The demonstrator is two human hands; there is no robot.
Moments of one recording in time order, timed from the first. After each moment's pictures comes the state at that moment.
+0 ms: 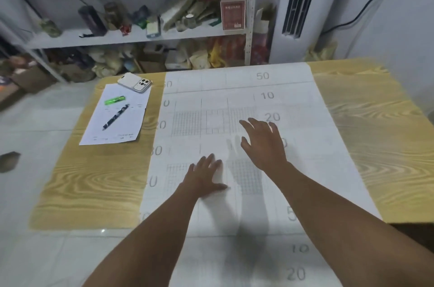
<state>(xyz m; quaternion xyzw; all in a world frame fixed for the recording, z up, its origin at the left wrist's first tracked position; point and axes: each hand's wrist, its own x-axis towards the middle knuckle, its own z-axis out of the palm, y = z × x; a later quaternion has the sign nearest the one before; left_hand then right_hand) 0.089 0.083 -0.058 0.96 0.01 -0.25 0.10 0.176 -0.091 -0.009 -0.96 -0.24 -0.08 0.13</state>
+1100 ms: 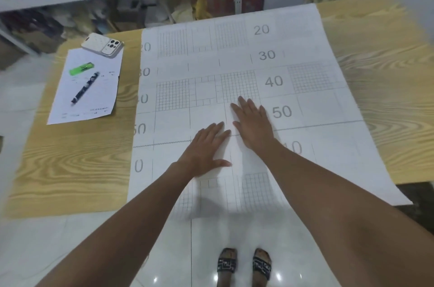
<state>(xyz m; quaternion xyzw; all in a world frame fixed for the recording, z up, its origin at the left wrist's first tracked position) 0.098 0.072 -0.098 0.97 -0.15 -0.15 0.11 0.181 -0.090 -0.097 -0.96 -0.22 0.11 0.10</state>
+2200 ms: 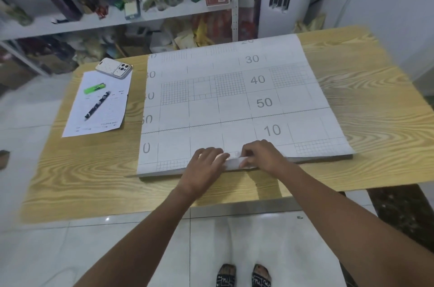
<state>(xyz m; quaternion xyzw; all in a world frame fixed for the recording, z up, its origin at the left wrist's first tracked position) 0.060 0.045 -0.061 0.97 -0.20 0.10 0.09 0.140 -0.148 -0.044 -0.89 -0.20 0.27 0.30</state>
